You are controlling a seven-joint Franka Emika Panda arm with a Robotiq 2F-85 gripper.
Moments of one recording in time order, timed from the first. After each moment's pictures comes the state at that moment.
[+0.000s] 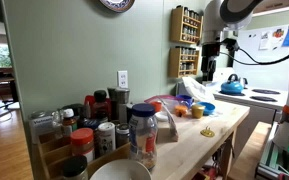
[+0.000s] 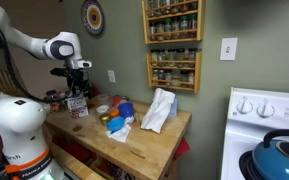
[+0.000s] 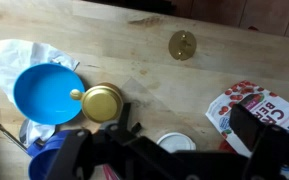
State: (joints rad) arm 0.20 -0.64 0.15 -2.73 0.19 2.09 0.06
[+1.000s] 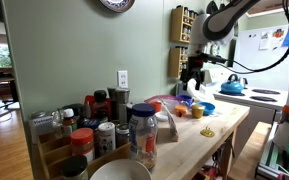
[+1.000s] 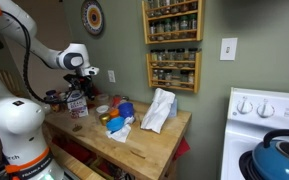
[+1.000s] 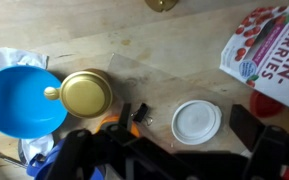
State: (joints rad) arm 0.15 -0.35 0.23 -2.66 0.20 2.39 0.40
